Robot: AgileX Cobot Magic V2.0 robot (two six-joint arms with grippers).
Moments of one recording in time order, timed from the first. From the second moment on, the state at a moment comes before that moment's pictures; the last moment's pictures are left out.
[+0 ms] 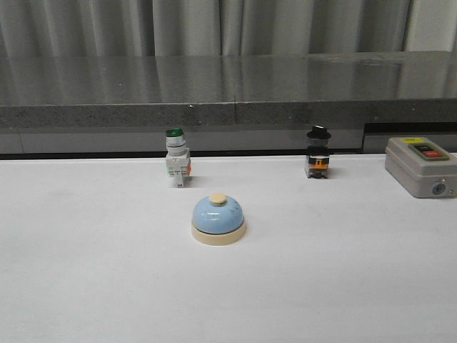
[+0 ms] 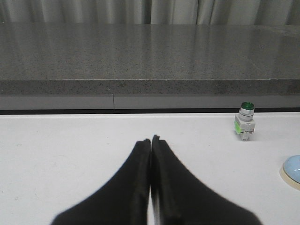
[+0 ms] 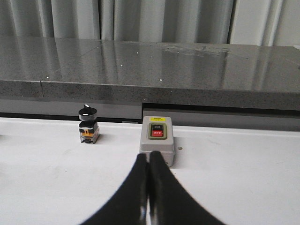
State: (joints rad) left arm 0.02 0.00 -0.29 -0.15 0.52 0.07; right arm 0.05 -0.01 0.03 -0.08 0.07 0.12
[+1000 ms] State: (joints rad) left arm 0.02 0.00 0.00 -0.10 -0.05 0.07; right arm 0.05 -0.01 0.03 -0.08 0.07 0.12
